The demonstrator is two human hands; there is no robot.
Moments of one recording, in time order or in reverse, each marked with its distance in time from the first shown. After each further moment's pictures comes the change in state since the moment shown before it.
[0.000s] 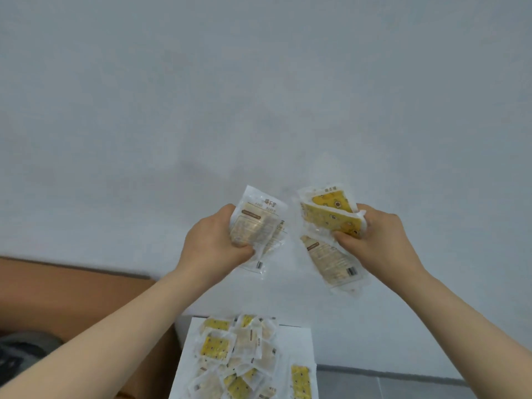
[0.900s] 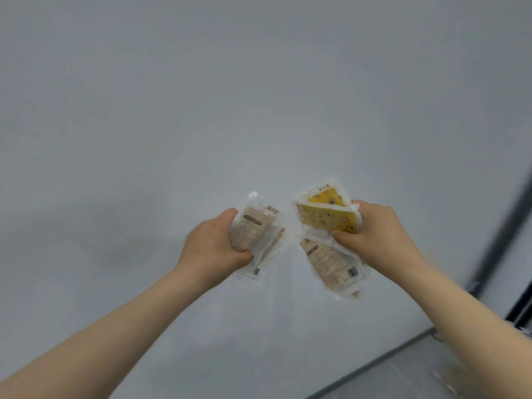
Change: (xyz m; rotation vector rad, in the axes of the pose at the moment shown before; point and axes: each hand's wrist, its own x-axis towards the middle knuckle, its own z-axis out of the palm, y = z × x) left_hand -0.029 0.352 0.098 -0.079 -0.103 0.547; right_hand -0.135 0.110 -0.336 -0.184 0.390 0.201
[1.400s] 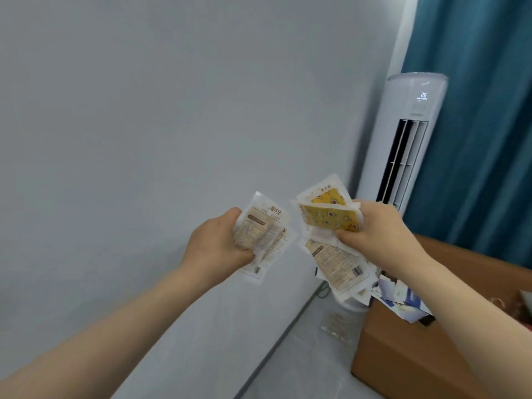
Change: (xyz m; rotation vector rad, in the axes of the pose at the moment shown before) left_hand 0.083 0.195 0.163 -0.216 -0.244 0.369; right_hand -0.049 0.148 -0.165 -0.316 0.237 0.357
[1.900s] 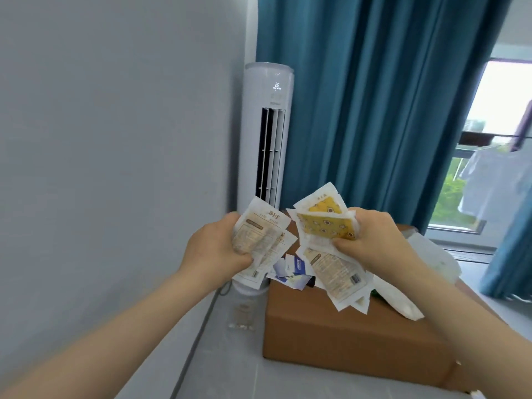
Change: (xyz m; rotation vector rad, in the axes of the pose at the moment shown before) left_hand 0.118 0.129 0.157 -0.227 -0.272 0.384; right_hand -0.018 0.130 -0.088 -0.301 0.211 0.417
